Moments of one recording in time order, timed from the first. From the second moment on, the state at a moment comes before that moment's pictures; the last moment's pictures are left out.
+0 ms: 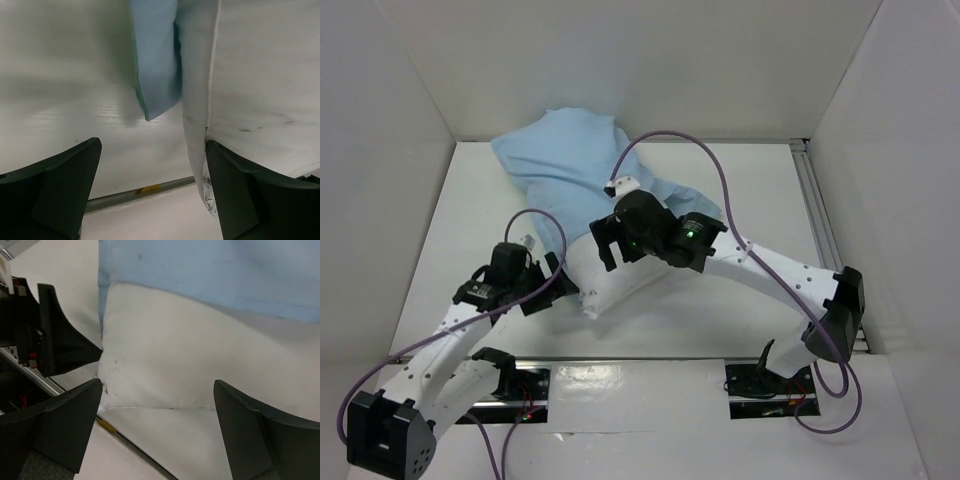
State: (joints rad) left arm -0.25 0.89 0.60 -0.61 0.23 -0.72; right arm 1.00 1.49 1.47 -0.64 0.23 0.38
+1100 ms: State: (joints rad) left arm -0.22 0.55 0.41 -0.44 0.25 -0.79; right arm 1.03 1.69 1.57 -0.73 0.26 0.45
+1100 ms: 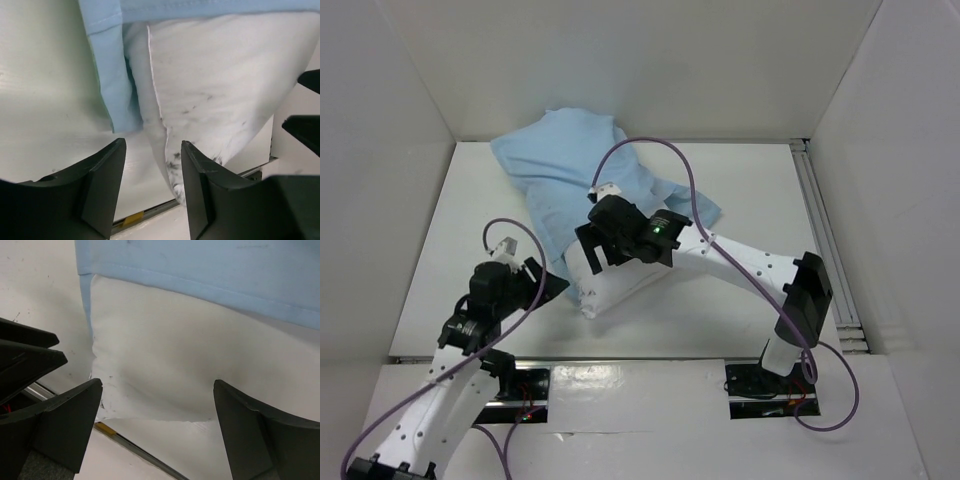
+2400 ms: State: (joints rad) left arm -0.17 0.95 0.64 -0.04 0.55 -0.88; right arm 0.80 2.02 2.28 -0.88 0.31 0.33
